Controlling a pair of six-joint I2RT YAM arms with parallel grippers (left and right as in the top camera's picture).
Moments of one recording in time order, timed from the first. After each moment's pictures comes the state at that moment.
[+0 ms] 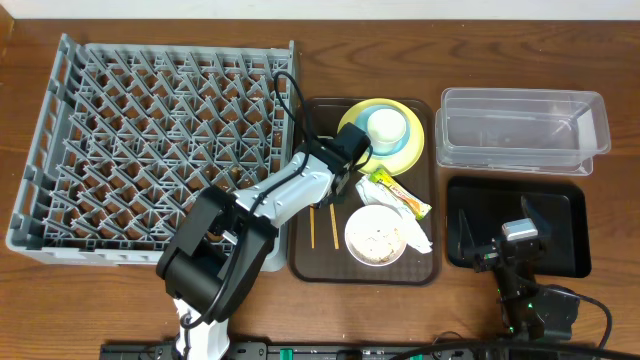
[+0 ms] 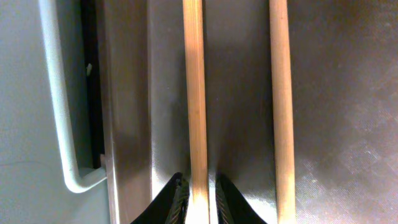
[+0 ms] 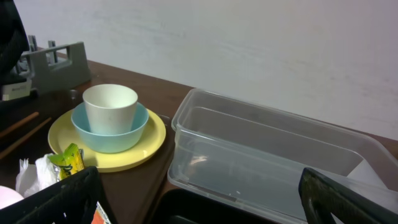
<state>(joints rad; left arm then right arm) -0.63 1.97 1.25 -0.73 -0.26 -0.60 -0.07 0.01 0.01 -0.05 -0.25 -0.16</state>
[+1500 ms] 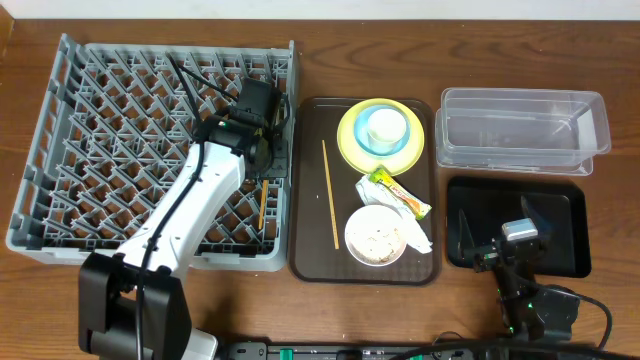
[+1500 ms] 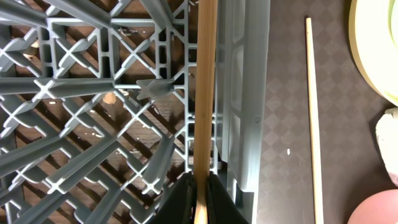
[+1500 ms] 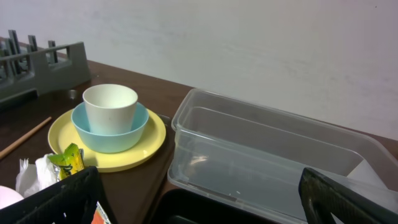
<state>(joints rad) -0.31 1.64 1.26 -0.89 -0.03 -0.27 -0.07 0.01 0.01 -0.05 -0.25 -0.16</state>
